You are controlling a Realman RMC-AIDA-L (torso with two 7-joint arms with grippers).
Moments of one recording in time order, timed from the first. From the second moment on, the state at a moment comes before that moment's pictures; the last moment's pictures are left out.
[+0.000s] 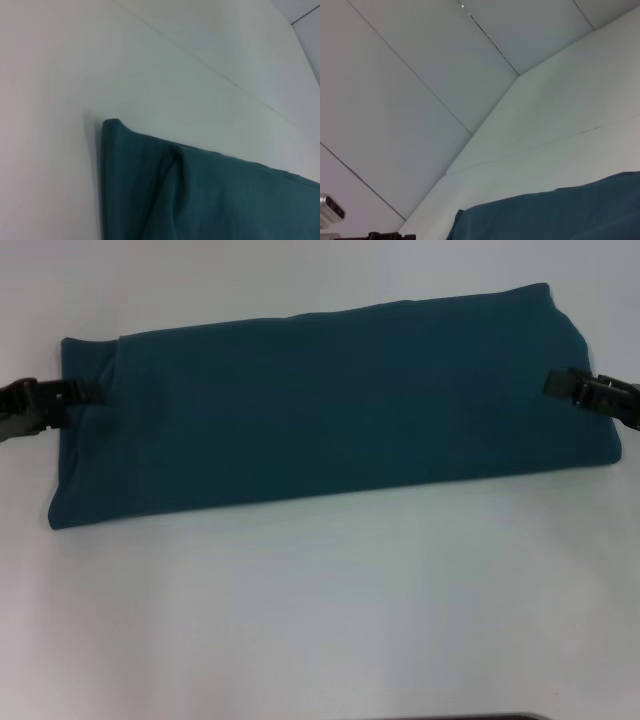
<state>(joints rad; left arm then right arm) -0.45 -2.00 -2.45 -0.79 -0.97 1.35 -2.40 0.30 2.03 -0.54 -0.64 -1.85 -1.61 1.73</state>
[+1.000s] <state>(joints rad) -0.44 -2.04 -2.45 -0.79 -0.89 1.18 -2.60 0.29 2.03 -0.54 -0.64 -1.85 -1.62 1.73</state>
